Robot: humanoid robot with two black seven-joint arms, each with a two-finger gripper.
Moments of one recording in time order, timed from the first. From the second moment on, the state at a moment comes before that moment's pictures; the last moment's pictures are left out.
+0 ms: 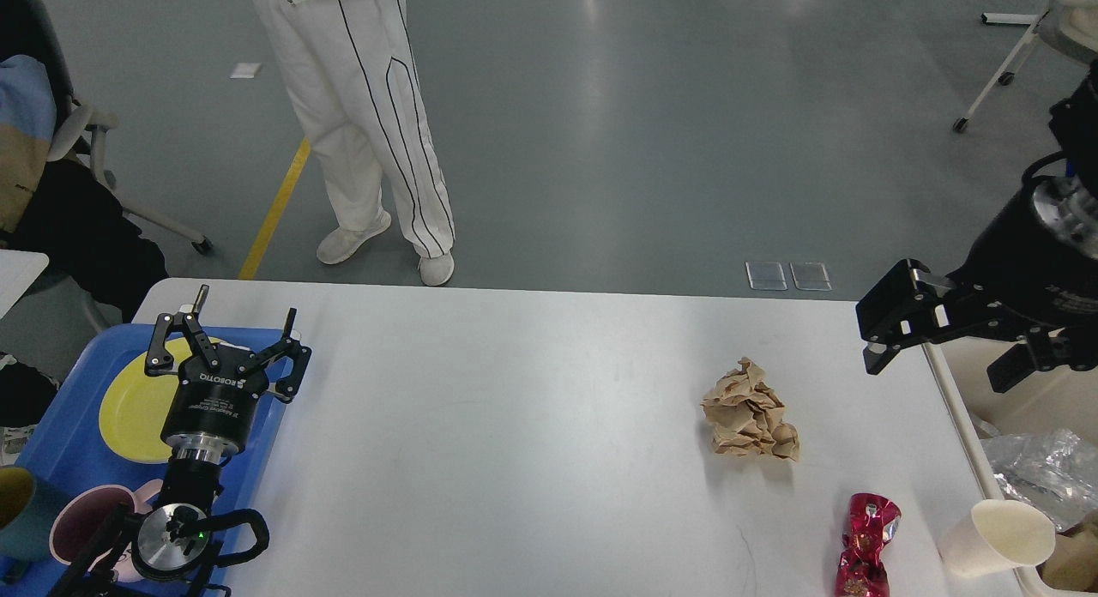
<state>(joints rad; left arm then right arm) -0.16 0.08 -1.48 -0.93 0.17 -0.55 -0.19 2.54 -0.43 -1.45 1.70 0.04 0.84 -0.21</state>
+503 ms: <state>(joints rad) -0.16 0.08 -1.48 -0.93 0.17 -0.55 -0.19 2.23 -0.59 -1.52 1.65 0.03 0.60 -0.21</state>
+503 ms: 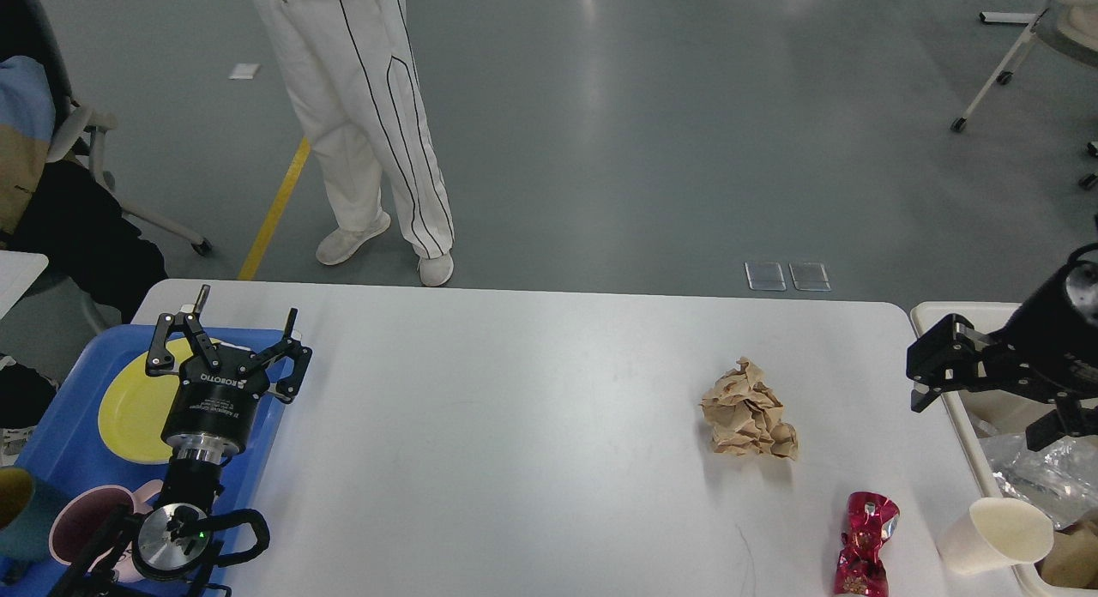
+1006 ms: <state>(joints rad) -0.16 0.08 -1.48 -0.93 0.17 -0.55 -0.19 1.61 -0.67 -1.35 1.34 0.05 0.23 -0.21</state>
